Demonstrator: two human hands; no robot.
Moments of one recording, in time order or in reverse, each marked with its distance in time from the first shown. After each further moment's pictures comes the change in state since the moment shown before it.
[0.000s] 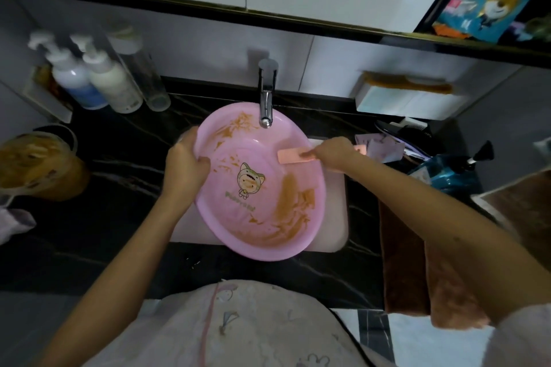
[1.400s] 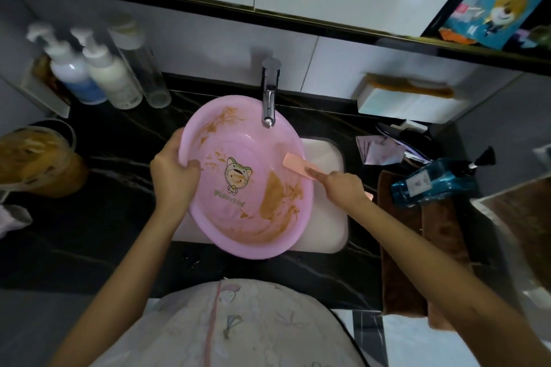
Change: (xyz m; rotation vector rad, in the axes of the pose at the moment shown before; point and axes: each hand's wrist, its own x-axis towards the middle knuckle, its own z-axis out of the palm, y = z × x) left_hand -0.018 -0.001 -0.014 -0.120 0.175 -0.044; right_hand -0.052 -0.020 0.049 0.105 0.097 0.054
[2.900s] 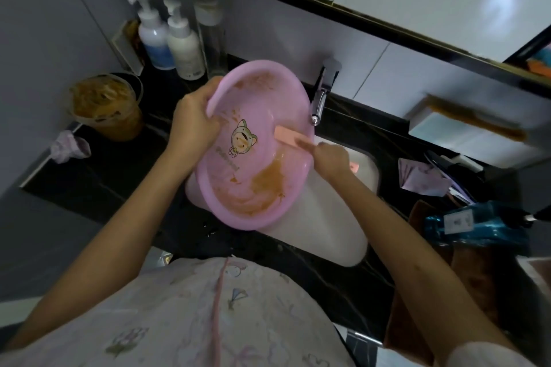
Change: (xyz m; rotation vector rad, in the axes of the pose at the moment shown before) left_hand 0.018 0.025 -0.044 0.048 -0.018 0.065; right_hand 0.083 -0.070 -0.039 -0.077 0.187 -0.190
